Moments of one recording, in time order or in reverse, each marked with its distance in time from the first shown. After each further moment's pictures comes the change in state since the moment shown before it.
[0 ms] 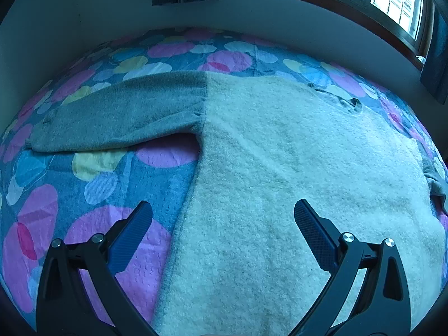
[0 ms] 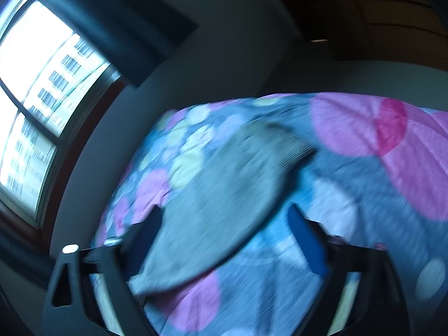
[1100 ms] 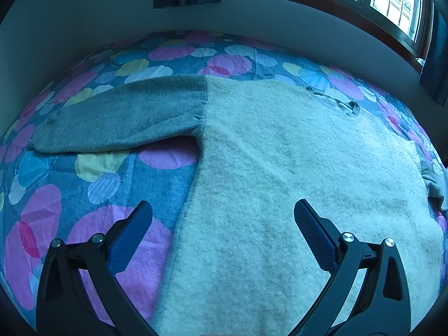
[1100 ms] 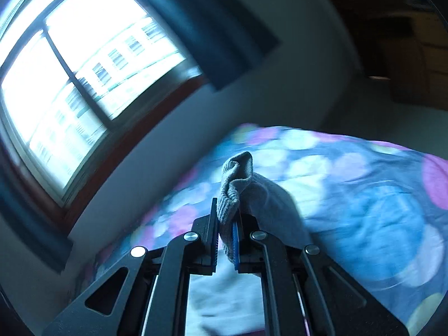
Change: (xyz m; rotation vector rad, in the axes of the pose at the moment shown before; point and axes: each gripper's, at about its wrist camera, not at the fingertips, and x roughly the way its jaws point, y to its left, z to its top) left arm -0.013 0.003 -0.001 -0.001 -0.022 -0.004; right arm -0.017 0.222 -0.057 -0.359 -0.065 0.304
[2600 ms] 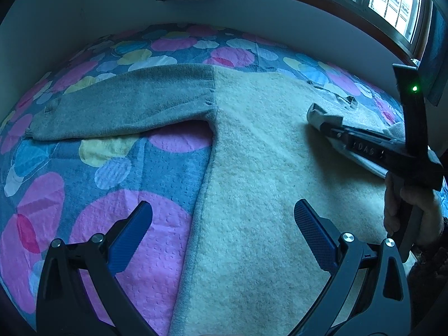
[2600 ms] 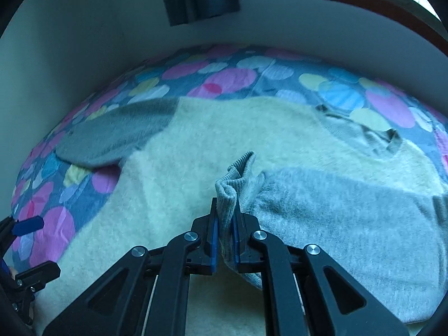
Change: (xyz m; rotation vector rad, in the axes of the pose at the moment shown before) left arm 0.000 0.022 -0.015 -0.006 0.027 -0.046; right arm 0.079 0.326 -0.389 -0.888 0.647 0.421
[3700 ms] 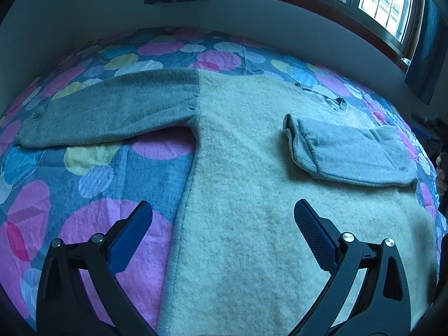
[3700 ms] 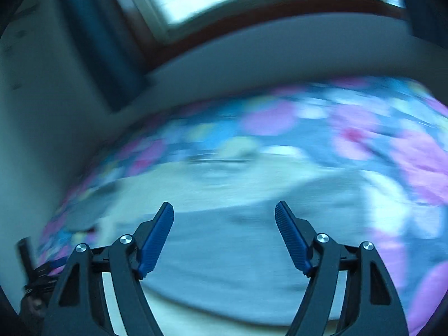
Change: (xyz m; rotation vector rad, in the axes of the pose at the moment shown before) left arm 0.006 -0.011 0.004 0.015 -0.030 -0.051; right arm -0.155 -0.272 -0.044 0.478 -0.151 -0.154
